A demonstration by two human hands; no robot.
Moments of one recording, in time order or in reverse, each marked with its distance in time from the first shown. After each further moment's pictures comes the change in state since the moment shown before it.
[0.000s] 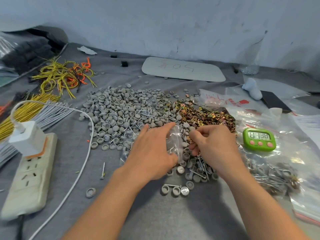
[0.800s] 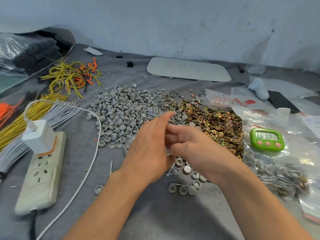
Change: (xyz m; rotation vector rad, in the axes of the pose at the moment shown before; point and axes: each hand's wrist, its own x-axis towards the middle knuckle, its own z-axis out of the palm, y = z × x) left_hand -0.014 -0.011 -0.016 -0.063 0.159 0.070; right_hand -0.023 -0.044 0.026 0.422 -0.705 -0.153
